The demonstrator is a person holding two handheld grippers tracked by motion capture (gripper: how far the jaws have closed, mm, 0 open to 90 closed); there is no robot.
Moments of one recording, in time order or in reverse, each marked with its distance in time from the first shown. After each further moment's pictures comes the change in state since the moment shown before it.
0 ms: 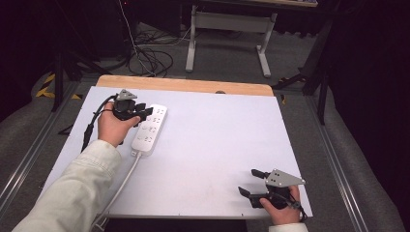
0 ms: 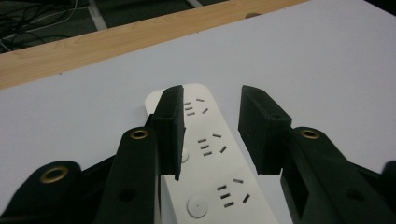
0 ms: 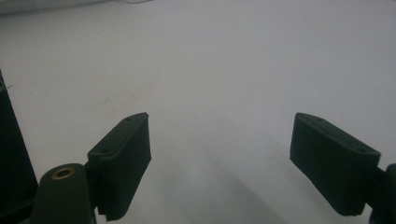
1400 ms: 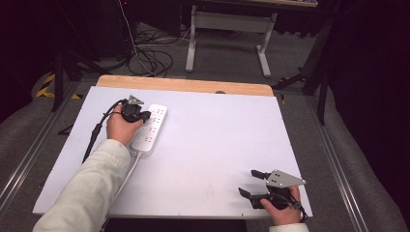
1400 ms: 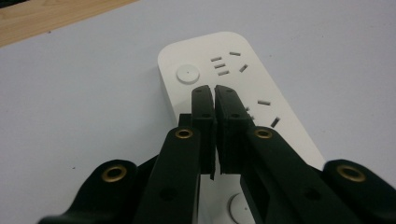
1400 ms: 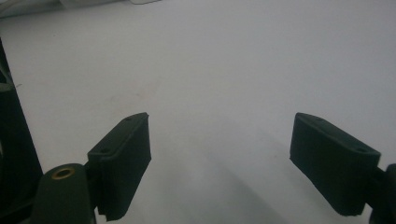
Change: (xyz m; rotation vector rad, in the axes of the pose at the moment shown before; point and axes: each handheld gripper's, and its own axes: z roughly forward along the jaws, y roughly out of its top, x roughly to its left) left arm 0.012 -0.021 0.043 0.123 0.044 0.040; right arm 0.000 -0.001 -0.001 -0.006 0.018 0.001
